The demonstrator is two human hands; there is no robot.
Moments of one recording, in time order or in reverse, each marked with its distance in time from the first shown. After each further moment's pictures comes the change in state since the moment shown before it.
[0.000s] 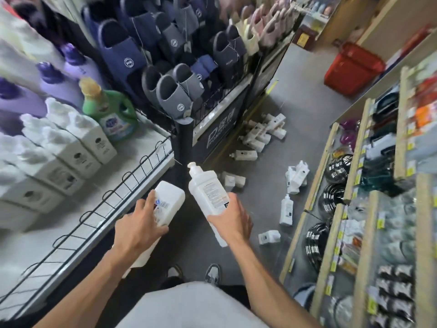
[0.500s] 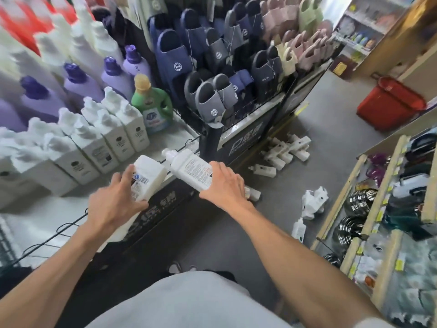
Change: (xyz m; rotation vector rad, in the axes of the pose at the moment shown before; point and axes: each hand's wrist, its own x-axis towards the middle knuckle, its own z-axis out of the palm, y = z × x) left_hand -0.036 -0.069 -0.058 0.051 0.213 -0.212; right_hand 0.015 -0.092 -0.014 -0.363 -0.027 -0.674
